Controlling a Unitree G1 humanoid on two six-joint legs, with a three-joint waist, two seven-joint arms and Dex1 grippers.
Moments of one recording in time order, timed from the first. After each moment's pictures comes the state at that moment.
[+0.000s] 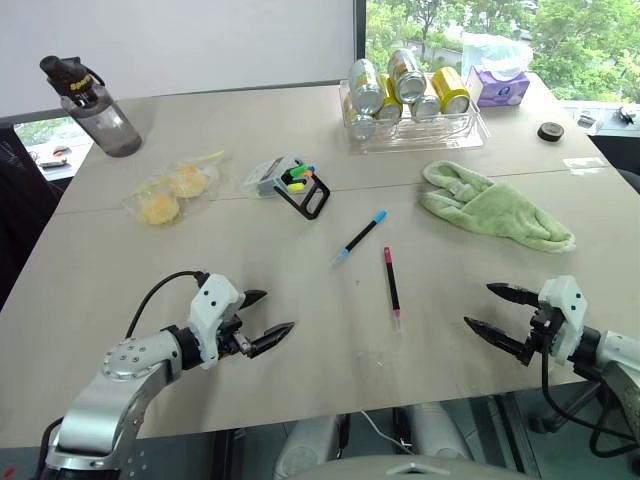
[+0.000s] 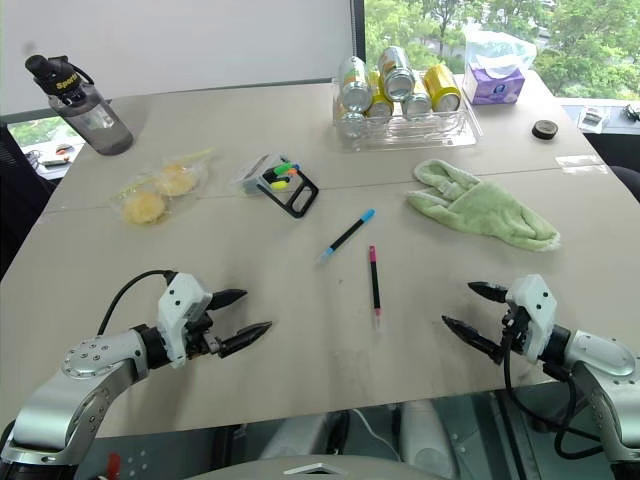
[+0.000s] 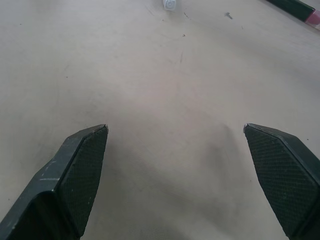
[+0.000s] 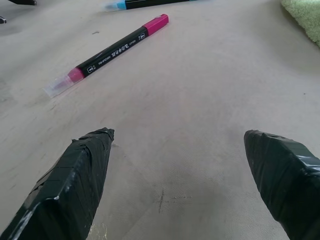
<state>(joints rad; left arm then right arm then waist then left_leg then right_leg) 0.22 0.71 0.15 -0.40 -0.43 0.46 -0.80 0.21 -0.68 -0.19 -0.24 0.47 0.23 0.95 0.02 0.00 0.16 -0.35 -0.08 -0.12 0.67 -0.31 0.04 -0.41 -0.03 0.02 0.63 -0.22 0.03</state>
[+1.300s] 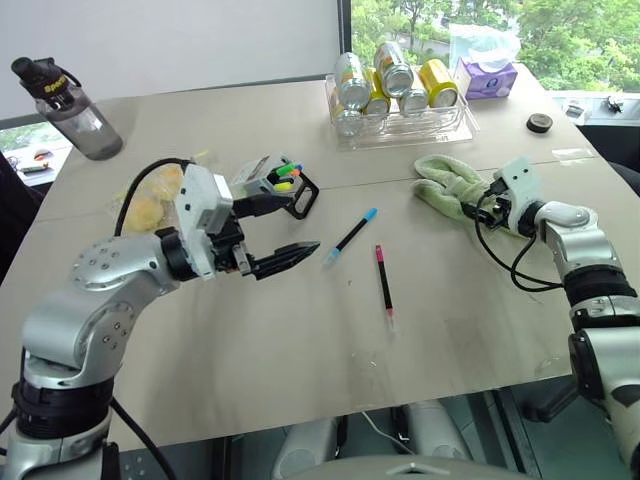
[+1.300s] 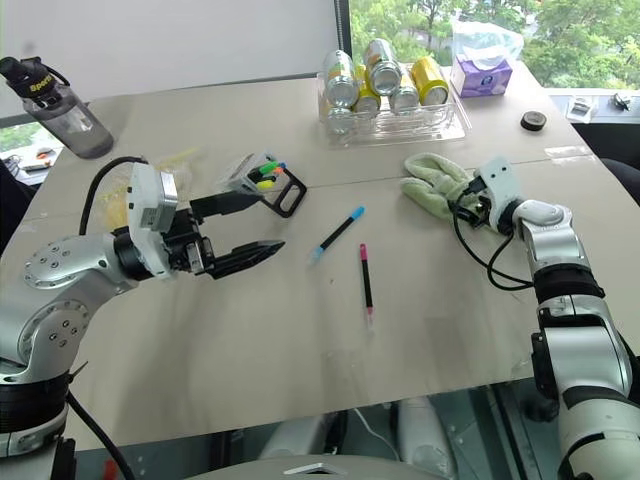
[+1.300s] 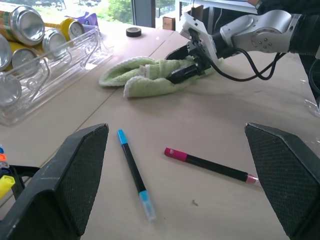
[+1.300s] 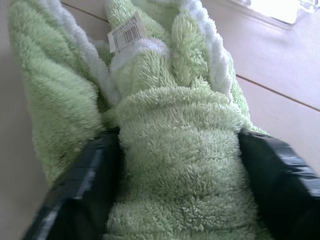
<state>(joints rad) -0.22 0.80 0.23 -0.50 -0.75 0.63 -0.86 -0.83 -0.56 0.01 0.81 0.04 0.19 0.69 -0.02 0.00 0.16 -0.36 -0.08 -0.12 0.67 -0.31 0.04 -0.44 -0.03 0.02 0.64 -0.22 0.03</state>
